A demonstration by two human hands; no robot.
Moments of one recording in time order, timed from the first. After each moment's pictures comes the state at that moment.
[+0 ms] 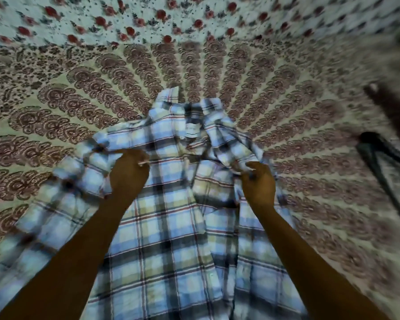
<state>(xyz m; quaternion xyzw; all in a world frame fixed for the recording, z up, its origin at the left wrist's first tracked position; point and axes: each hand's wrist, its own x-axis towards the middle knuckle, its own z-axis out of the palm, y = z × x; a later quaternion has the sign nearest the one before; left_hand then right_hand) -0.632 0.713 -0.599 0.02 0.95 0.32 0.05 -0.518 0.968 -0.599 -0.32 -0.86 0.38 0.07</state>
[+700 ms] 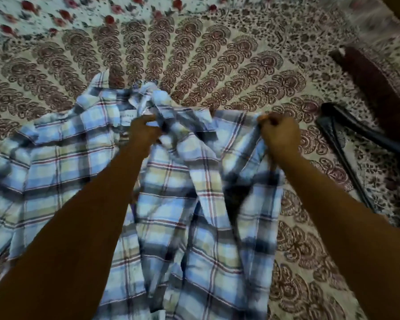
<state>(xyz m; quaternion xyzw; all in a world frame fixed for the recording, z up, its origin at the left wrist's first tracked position) -0.643 0.929 -0.619 -0.12 0.81 0.54 0.17 -0.520 1.185 -0.584 -0.38 -0.86 0.33 0.10</state>
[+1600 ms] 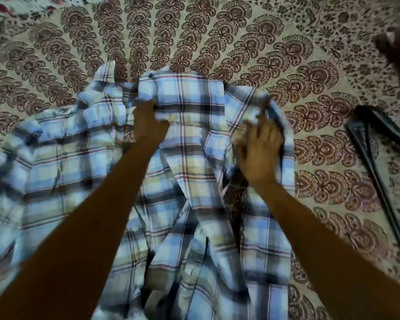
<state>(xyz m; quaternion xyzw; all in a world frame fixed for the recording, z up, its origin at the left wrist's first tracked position) -0.671 0.946 -0.634 -0.04 0.93 0.36 0.11 -0.536 1.148 -0.644 -0.16 -0.97 0.16 0.08</state>
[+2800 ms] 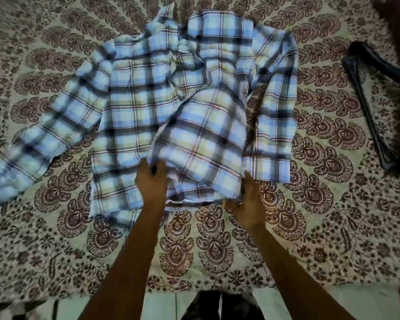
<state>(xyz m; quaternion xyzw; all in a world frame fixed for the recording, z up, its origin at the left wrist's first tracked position) -0.273 0.772 -0.577 -0.25 0.81 0.52 0.01 -0.175 0.967 -0.621 -0.22 -0.88 0.40 -0.12</state>
